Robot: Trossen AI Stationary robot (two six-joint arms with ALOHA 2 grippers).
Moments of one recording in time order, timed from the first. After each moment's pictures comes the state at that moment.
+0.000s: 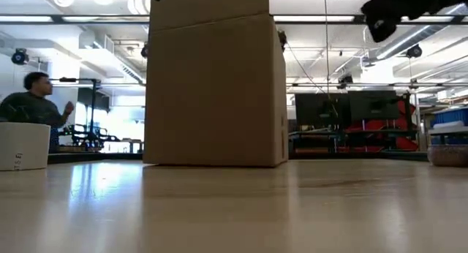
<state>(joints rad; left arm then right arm) -0.26 1.21 1.05 -0.27 -0.46 -0.02 -0.27 0.42 0.55 -0.35 -0.40 -0.01</state>
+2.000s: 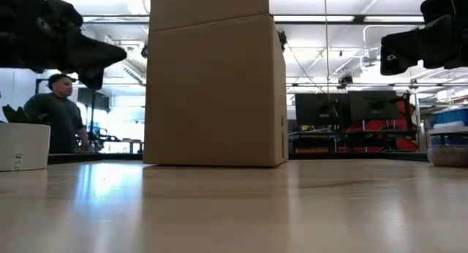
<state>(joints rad) -0.14 0.26 0.01 0.27 -0.23 -0.14 -0.11 0.03 0.01 0.08 -0.34 -0.10</state>
